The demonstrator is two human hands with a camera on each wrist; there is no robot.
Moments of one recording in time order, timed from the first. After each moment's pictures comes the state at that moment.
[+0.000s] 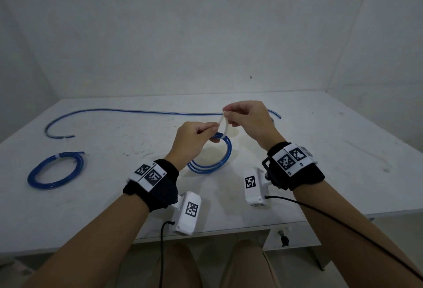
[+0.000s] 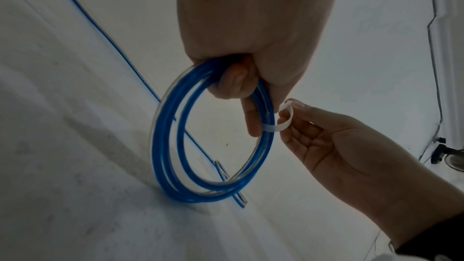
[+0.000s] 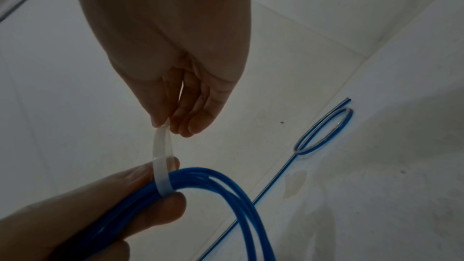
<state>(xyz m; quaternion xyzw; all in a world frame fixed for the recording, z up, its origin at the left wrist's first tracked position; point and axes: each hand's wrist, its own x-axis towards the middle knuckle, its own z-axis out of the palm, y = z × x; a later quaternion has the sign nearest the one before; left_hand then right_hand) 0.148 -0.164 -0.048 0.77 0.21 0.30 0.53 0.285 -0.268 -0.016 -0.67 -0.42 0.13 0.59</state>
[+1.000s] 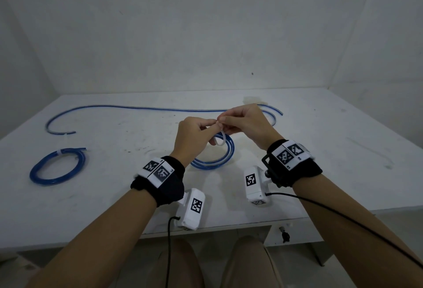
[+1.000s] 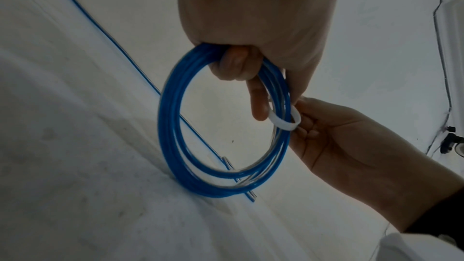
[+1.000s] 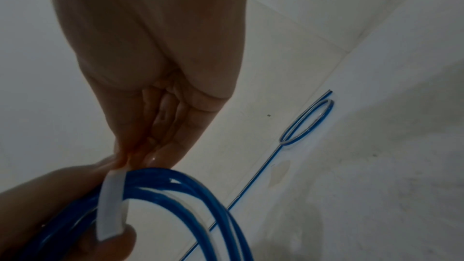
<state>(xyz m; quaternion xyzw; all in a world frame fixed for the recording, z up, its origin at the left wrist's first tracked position) 0.146 -0.168 -0.046 0.80 0.18 0.37 0.44 0.281 -0.265 -0.027 -0.63 -0.45 0.24 0.59</state>
